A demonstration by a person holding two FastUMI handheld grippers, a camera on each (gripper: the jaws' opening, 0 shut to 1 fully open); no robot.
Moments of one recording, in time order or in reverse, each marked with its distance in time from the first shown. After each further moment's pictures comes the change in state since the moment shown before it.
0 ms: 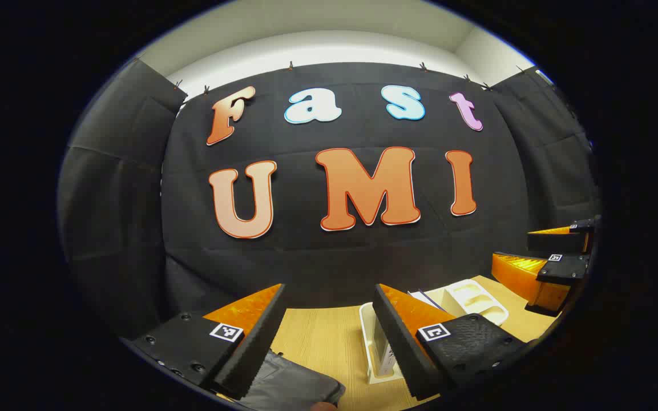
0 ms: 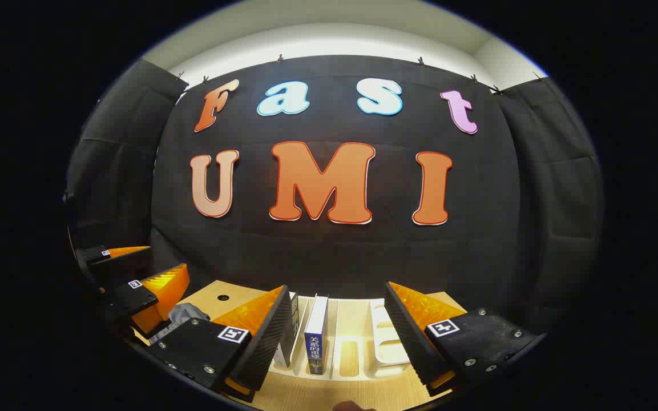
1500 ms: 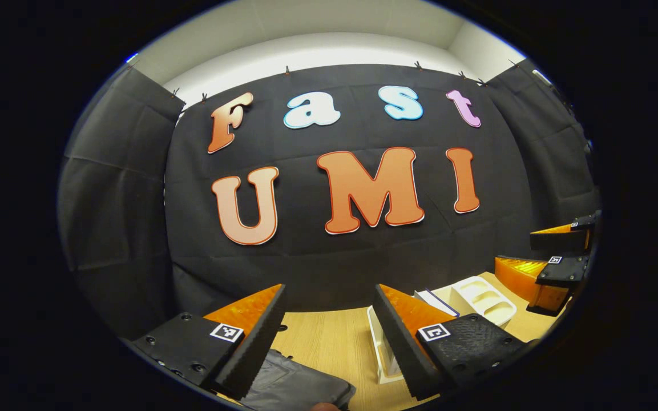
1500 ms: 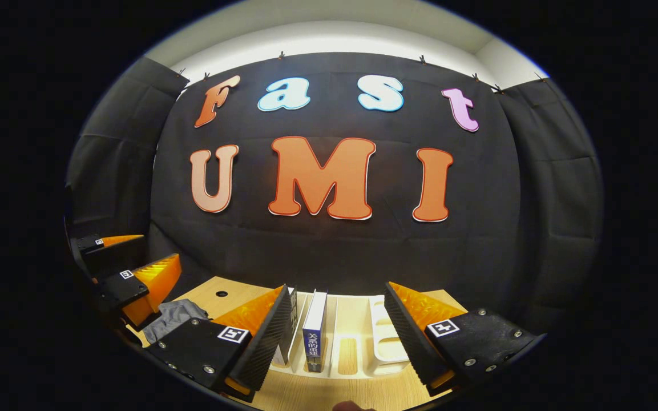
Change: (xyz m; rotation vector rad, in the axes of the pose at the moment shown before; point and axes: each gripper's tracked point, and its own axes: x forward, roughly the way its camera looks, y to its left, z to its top) left arm 0.002 0.010 0.002 0.048 -0.020 0.028; right arm 0.001 0.000 -0.010 -0.012 0.015 0.000
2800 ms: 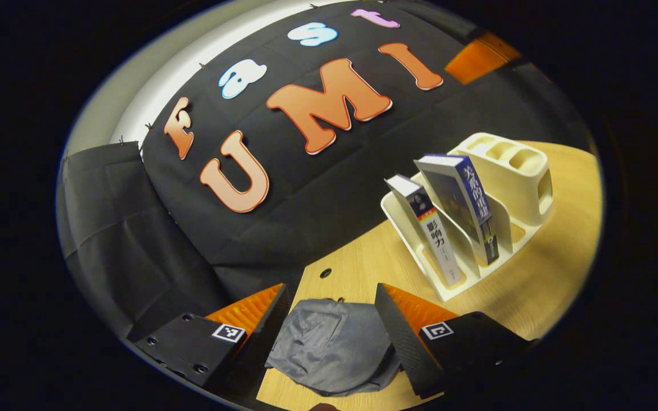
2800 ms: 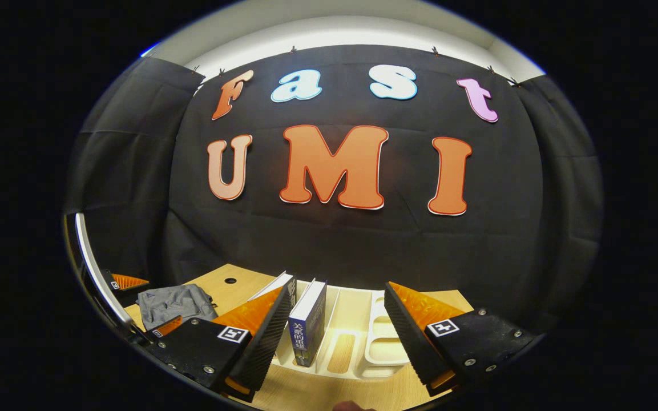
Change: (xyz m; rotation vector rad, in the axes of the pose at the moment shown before) left arm -0.059 0.064 -0.089 0.528 0.356 0.099; right arm 0.017 -0.028 -0.028 -0.037 0.030 0.152
